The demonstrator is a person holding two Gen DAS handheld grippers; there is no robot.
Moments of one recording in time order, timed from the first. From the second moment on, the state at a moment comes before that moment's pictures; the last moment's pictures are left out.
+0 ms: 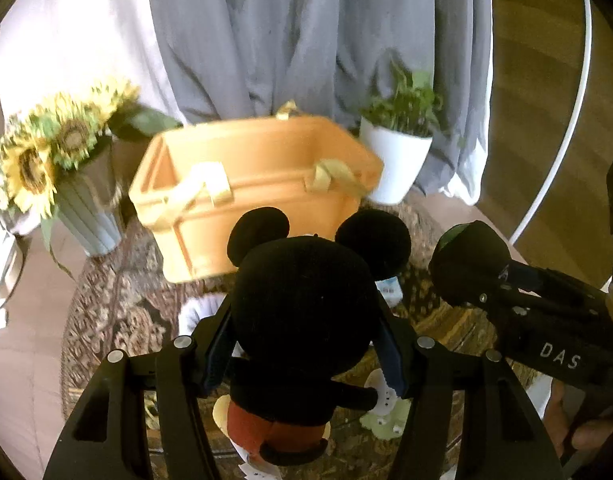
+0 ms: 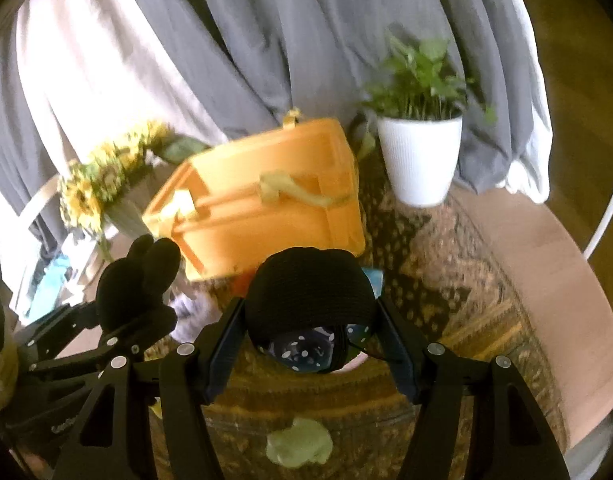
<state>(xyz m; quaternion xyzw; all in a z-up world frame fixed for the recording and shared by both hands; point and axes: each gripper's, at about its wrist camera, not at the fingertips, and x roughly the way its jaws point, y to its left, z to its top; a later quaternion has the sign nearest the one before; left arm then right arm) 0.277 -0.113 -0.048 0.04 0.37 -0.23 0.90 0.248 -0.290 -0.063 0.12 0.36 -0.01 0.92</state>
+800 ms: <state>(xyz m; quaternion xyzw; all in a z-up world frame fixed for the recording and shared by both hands) 0.331 -0.099 0.035 0.03 0.27 -0.20 0.94 0.310 -0.276 0.011 0.12 0.24 0.02 0.96</state>
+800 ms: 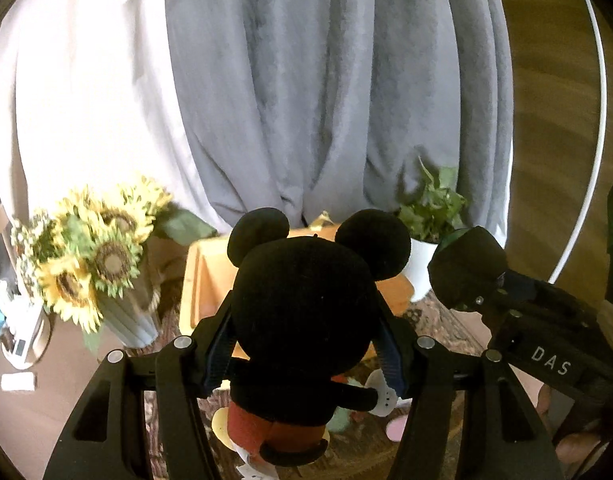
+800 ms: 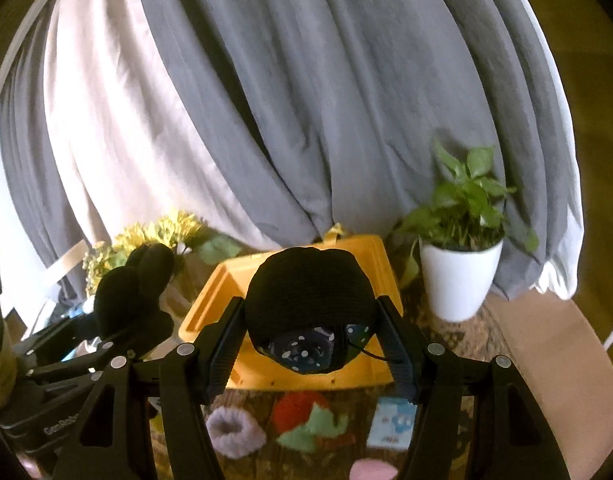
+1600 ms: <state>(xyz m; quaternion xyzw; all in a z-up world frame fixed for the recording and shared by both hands) 0.468 -0.119 0.005 0.07 0.31 -0.16 0.93 0.460 -0.286 -0.020 0.07 0.30 0.01 0.95</state>
